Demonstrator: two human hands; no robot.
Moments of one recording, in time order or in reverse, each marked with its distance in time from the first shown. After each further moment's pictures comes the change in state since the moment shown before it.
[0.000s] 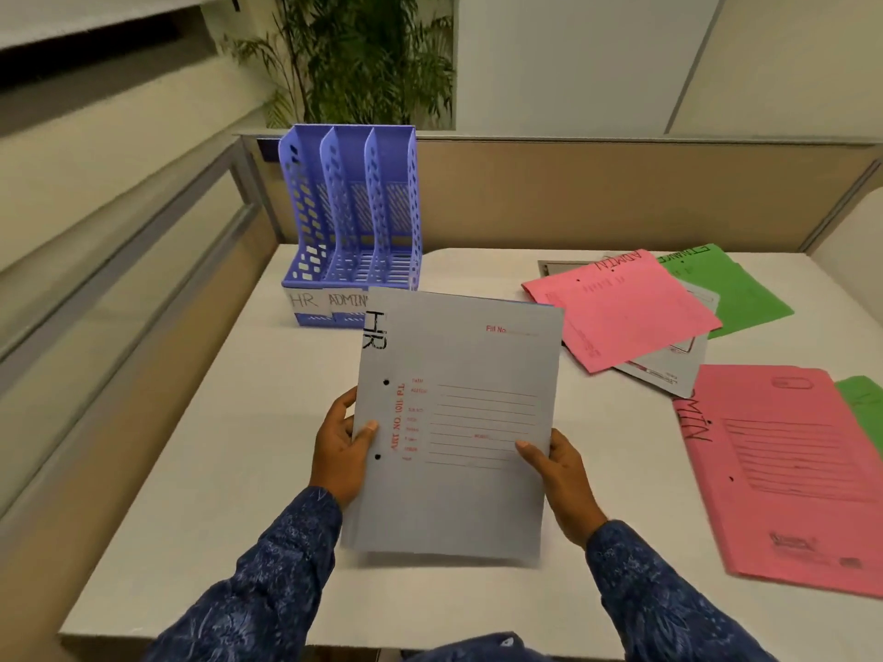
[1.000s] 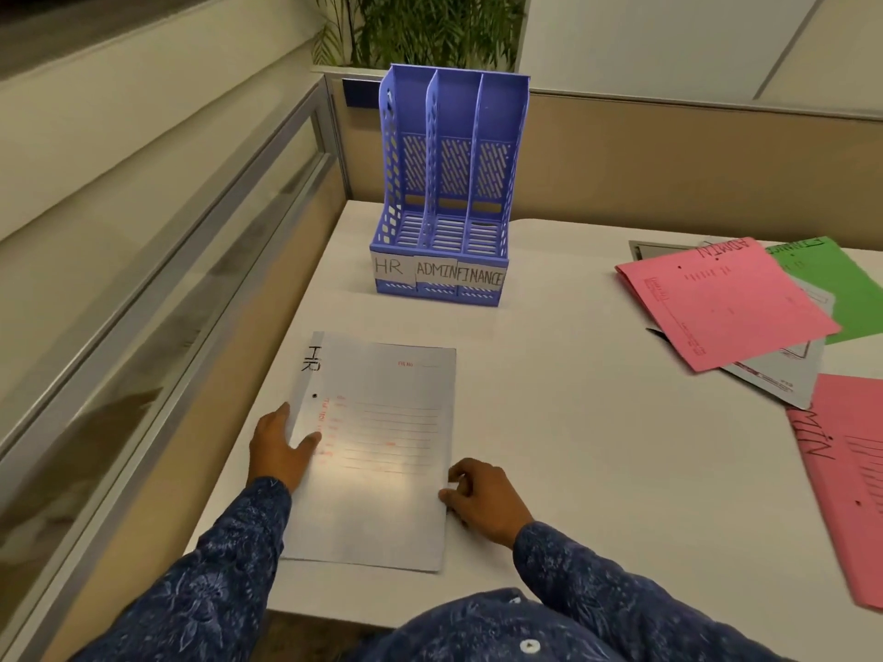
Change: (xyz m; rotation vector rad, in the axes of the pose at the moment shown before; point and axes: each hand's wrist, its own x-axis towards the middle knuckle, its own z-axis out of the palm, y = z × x) left_hand 0.059 -0.103 -0.218 0.535 0.225 -0.223; right_hand 0.005 0.058 0.211 -0.795 -0.370 0.105
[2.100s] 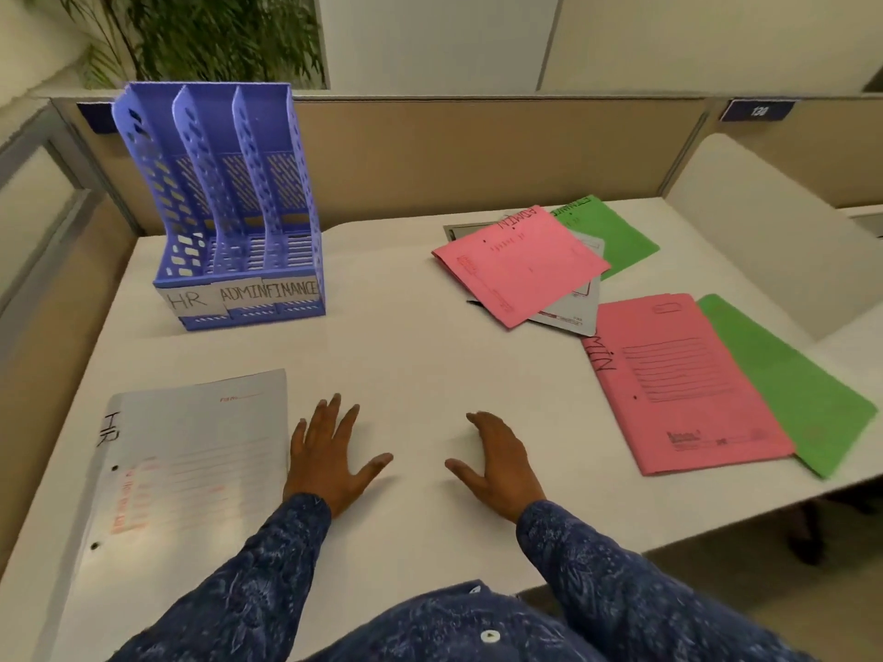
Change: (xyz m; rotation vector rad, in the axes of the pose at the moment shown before) left_hand -0.092 0.128 0.188 0.619 -0.307 0.754; right_hand -0.088 0.138 -0.129 -0.241 0.506 0.016
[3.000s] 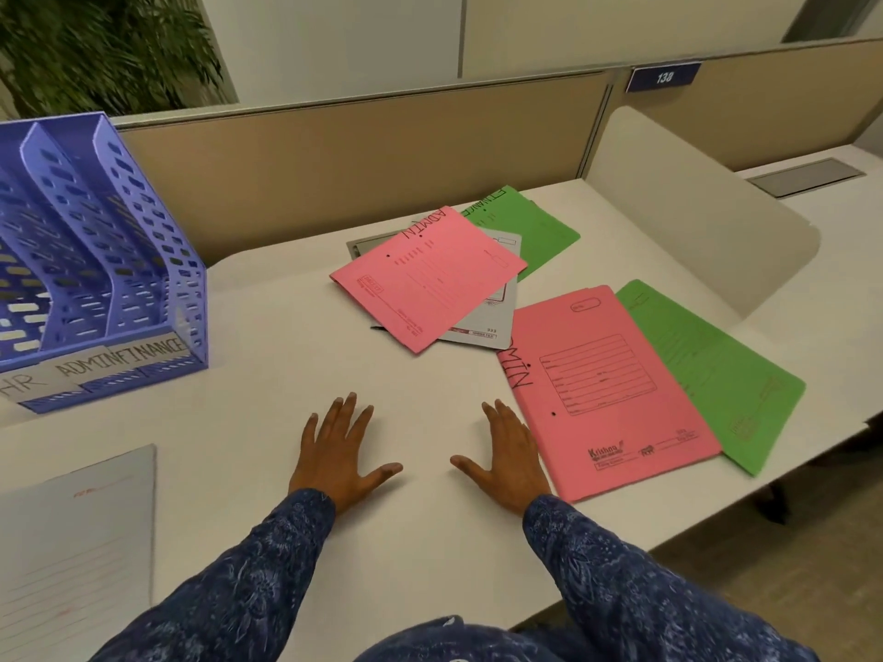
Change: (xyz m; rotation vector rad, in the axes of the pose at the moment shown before) left_hand 0.102 0.150 0.037 0.265 -0.127 0.212; right_hand 0.034 0.143 -0.081 -0.027 0.050 0.214
